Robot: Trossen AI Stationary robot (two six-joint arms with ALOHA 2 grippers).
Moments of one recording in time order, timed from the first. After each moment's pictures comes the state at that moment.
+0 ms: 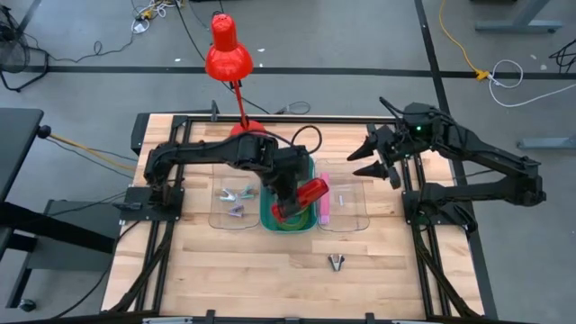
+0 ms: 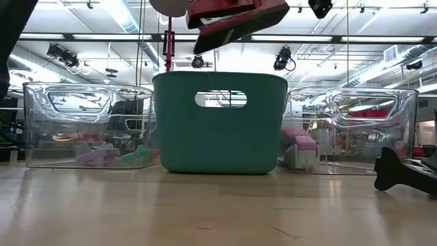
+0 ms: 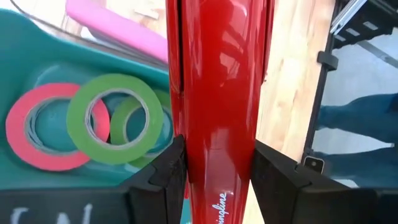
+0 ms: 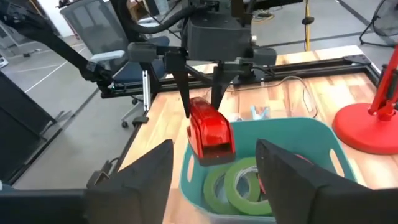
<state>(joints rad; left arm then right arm) -0.03 1.93 2.11 -1.23 0.17 -0.40 -0.33 0.93 1.10 -0.56 -0.59 0.02</state>
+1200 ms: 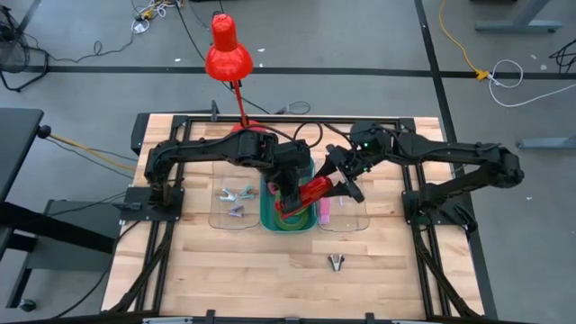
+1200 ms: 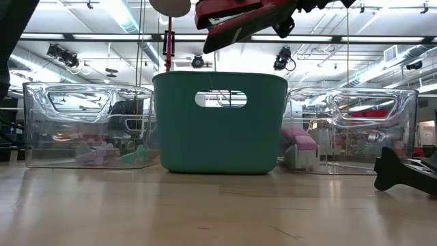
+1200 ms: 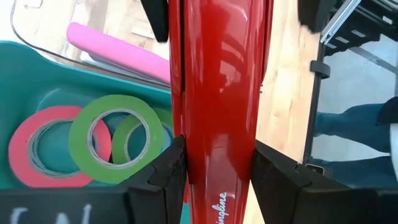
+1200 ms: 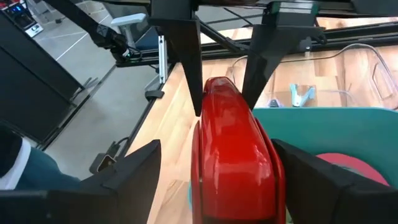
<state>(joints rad) 0.00 1.93 2.11 -1.18 0.18 -0.35 -0.17 1.25 1.10 -0.36 -0.58 0.02</state>
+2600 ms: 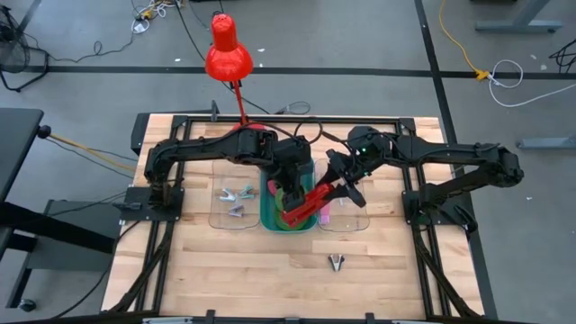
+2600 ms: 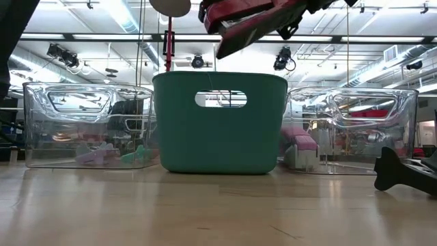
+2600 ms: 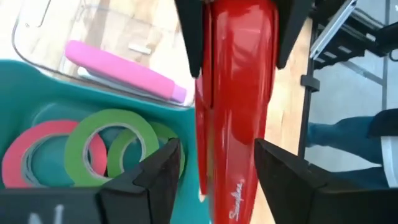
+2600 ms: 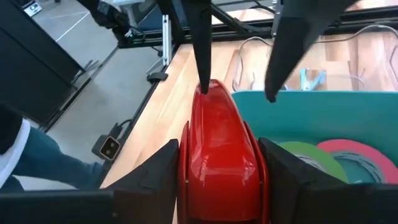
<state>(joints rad) 0.00 1.93 2.11 -1.13 0.20 -0.36 -0.15 1.25 1.10 -0.42 -0.57 -0.02</state>
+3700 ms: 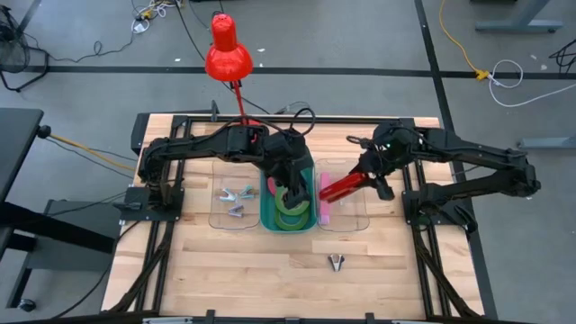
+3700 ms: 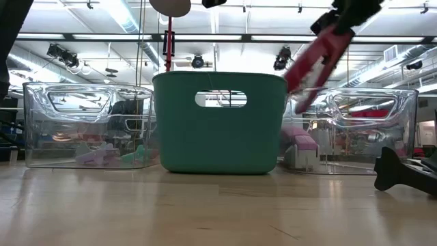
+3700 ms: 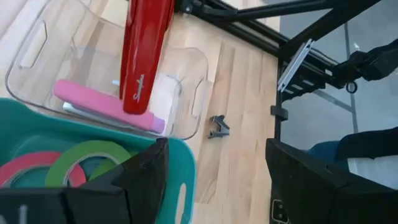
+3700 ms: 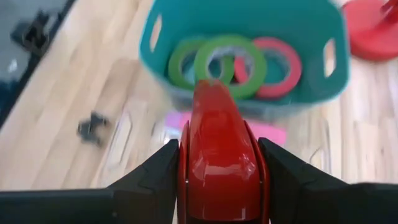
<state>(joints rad) 0.00 1.88 2.11 -1.02 0.20 -0.42 -0.23 1.04 1.10 -0.95 -0.32 -0.35</state>
